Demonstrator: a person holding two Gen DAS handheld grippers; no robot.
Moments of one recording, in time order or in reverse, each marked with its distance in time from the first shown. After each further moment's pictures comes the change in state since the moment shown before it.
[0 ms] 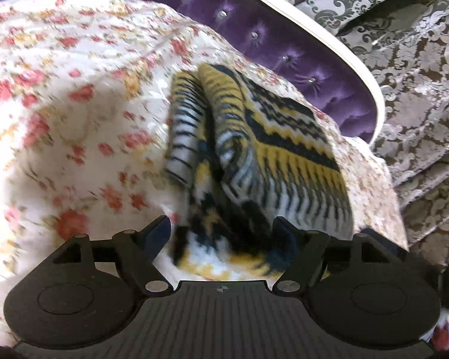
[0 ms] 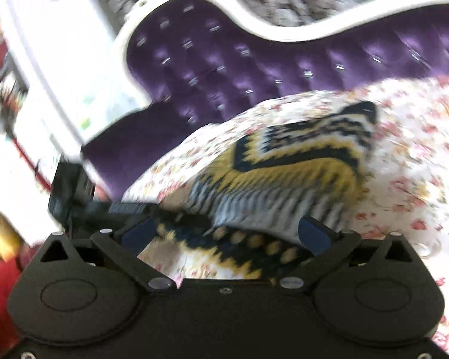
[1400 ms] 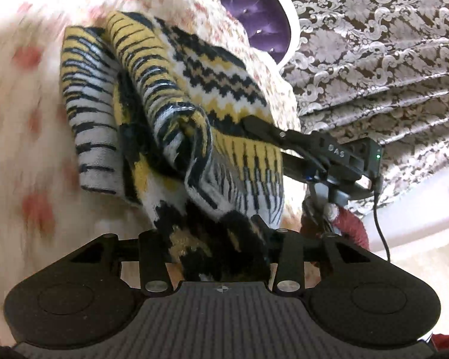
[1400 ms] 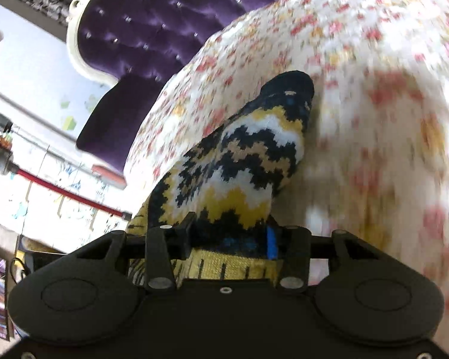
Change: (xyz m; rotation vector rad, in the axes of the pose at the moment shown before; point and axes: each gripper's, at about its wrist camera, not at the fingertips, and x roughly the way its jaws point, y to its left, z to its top) left arm -0.060 -0.072 -0.174 -0.130 0.231 -0.368; right arm -0.078 -0.027 -0.048 0.277 0.286 0.023
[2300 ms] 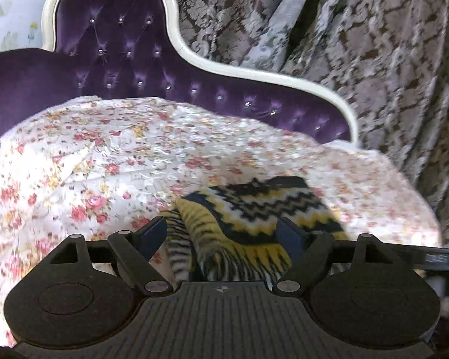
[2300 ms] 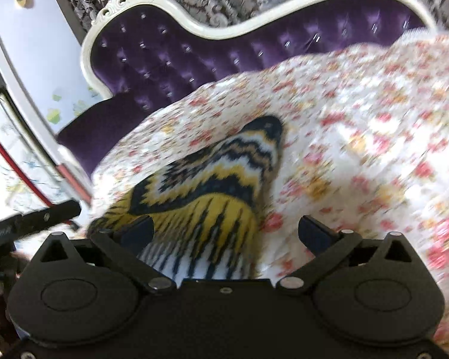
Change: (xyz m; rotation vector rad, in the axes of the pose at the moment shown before) left arm -0.030 -0.094 -0.044 0.462 -0.572 0.649; right arm -0.055 0.054 -0.096 -0.264 -0.344 -0.316
